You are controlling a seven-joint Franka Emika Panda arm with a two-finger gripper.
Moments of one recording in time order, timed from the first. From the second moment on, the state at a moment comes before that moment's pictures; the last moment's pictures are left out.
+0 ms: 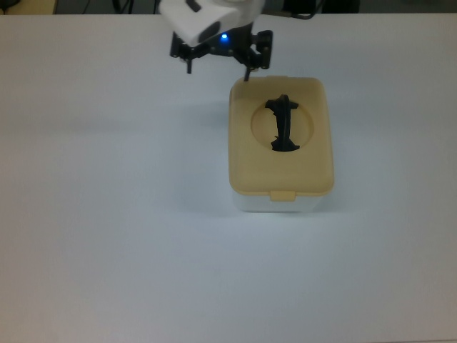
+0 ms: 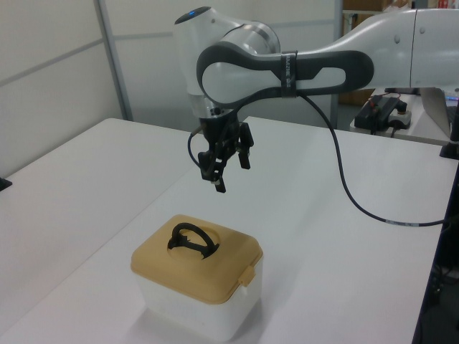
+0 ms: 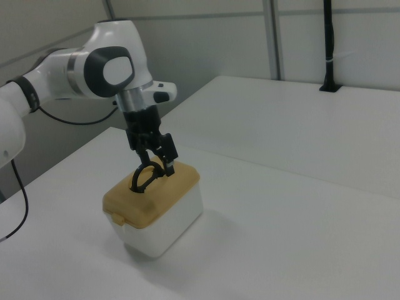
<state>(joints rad) 0.08 0.25 0.11 -1.37 -0.10 1.53 0.24</state>
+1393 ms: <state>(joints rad) -0.09 0.21 0.11 -1.37 -0.10 1.53 0.12</state>
